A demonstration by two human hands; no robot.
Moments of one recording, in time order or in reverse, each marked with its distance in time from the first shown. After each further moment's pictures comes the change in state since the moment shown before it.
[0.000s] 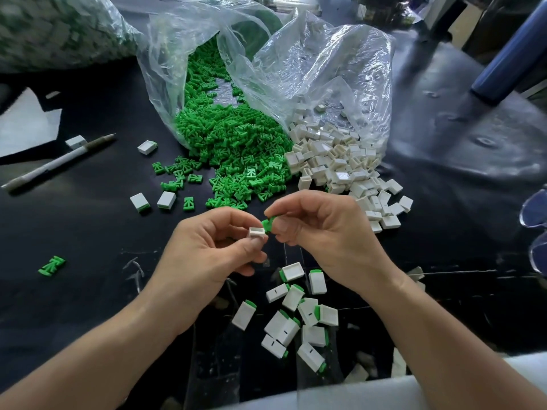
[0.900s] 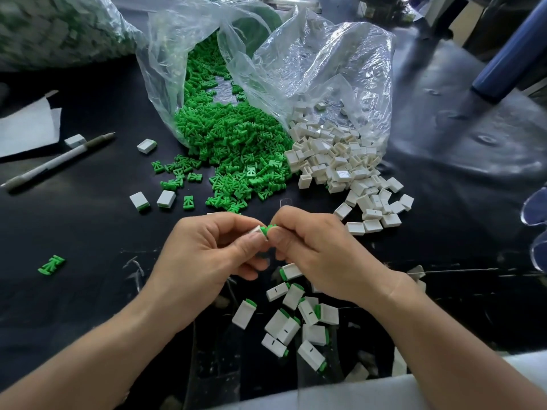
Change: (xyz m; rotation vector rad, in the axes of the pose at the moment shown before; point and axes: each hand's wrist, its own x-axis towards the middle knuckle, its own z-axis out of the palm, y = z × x) left_hand -0.001 0.001 0.000 0.082 -0.035 0.038; right_hand -0.004 0.003 0.004 -0.381 -0.163 0.004
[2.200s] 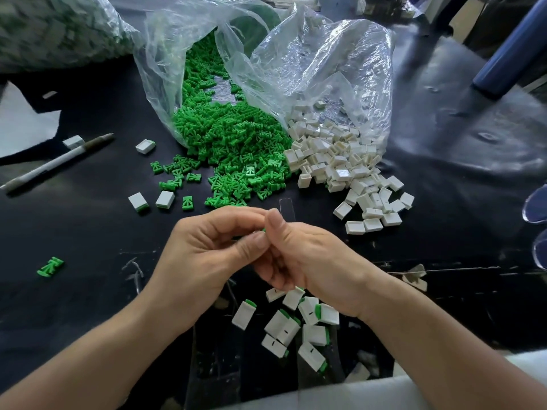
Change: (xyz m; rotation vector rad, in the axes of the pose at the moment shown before) left_hand -0.001 0.001 0.004 -0.236 -0.126 0.198; right_hand -0.002 -0.015 0.007 0.753 -0.292 0.336
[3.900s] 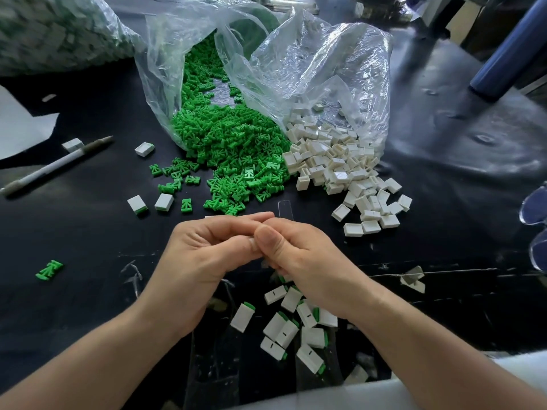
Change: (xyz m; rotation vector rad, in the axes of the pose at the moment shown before) left_hand 0.000 -0.004 -0.006 -0.024 0.108 -0.179; right_hand 0.003 0.004 0.002 -0.363 0.239 -0.144
